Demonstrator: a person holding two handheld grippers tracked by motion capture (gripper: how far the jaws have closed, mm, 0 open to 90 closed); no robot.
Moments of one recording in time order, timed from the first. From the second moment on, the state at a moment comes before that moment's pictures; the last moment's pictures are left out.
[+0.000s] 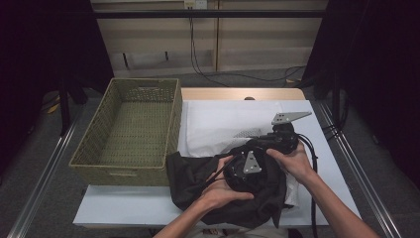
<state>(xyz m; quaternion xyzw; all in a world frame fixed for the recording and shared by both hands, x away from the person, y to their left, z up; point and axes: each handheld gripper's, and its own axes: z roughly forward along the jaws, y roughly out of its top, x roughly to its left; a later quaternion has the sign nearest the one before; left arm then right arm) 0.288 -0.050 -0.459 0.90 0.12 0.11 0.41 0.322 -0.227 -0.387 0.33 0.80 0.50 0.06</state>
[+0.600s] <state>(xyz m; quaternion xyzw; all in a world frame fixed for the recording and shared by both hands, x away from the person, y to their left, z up) 0.337 -0.028 -0.433 0.86 0.22 0.12 0.44 0.315 -0.217 -0.378 0.32 0.81 0.50 0.06</state>
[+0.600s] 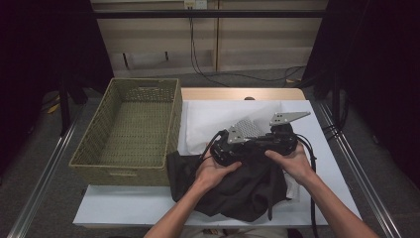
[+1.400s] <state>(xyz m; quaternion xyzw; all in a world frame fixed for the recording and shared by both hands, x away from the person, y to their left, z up) 0.299 0.019 -0.419 0.85 0.19 0.10 0.47 0.323 -0.229 -0.393 0.34 0.80 0.49 0.05</state>
